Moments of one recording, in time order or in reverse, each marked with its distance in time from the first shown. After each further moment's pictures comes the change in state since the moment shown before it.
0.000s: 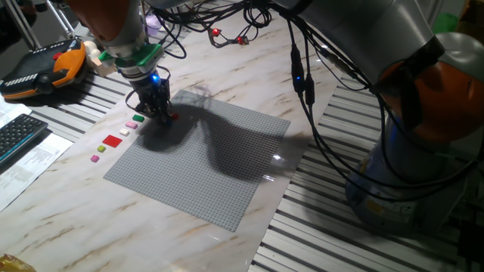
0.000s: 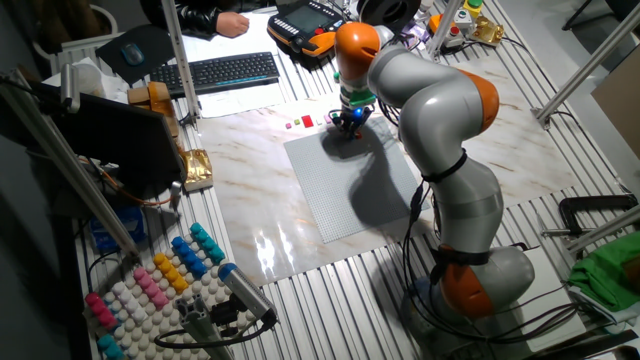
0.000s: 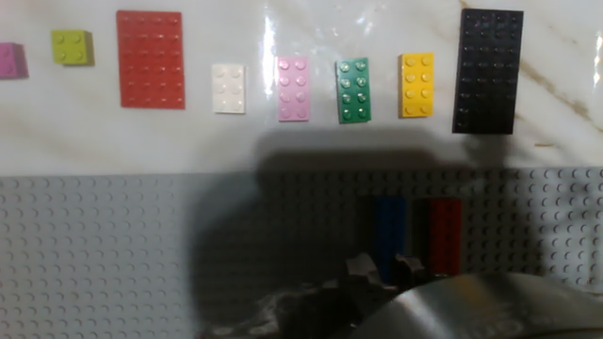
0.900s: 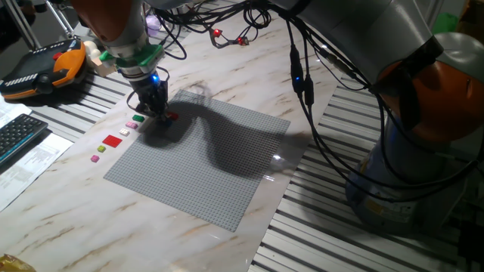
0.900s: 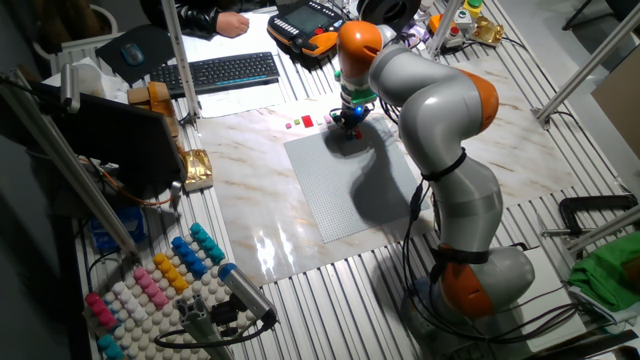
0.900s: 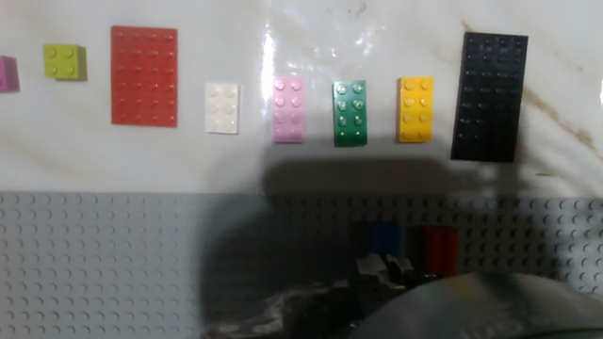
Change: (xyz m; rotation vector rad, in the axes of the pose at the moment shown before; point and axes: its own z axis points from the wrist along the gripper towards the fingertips) arm -0.015 -0.007 0.006 -0.008 -0.016 -0.034
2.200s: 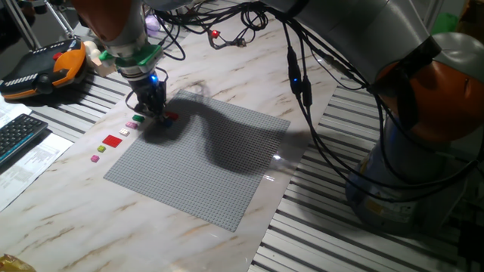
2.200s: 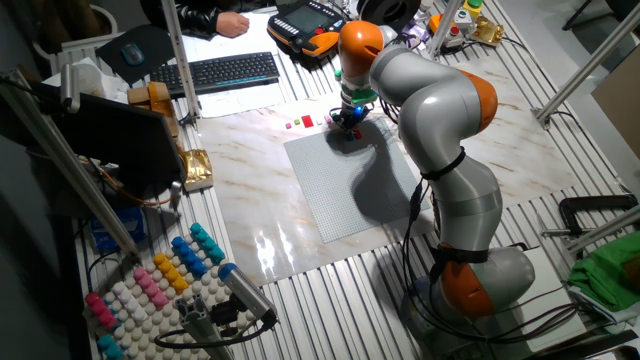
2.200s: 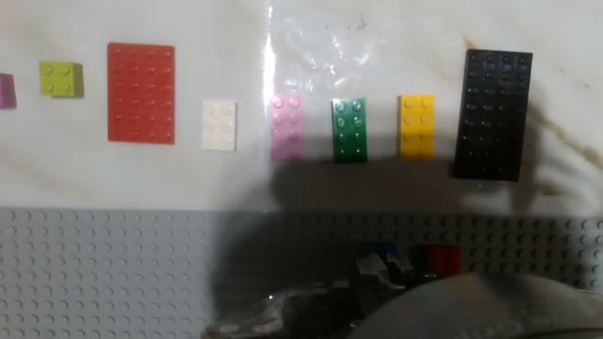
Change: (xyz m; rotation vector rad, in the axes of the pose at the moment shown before) arm -0.005 0.001 0.011 -0.017 -0.012 0.002
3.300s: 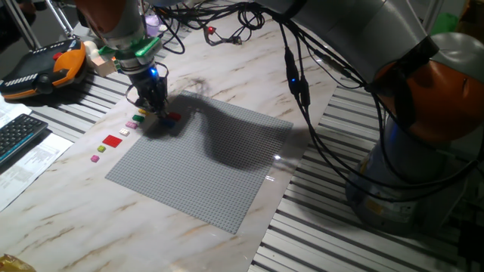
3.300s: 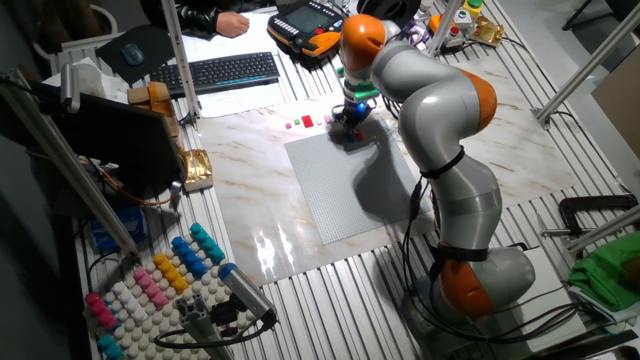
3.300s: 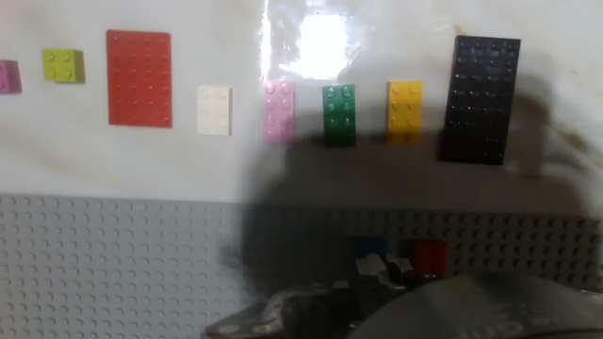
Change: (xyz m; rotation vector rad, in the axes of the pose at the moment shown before) arm 0.007 -0.006 -0.019 -0.023 0.061 -0.011
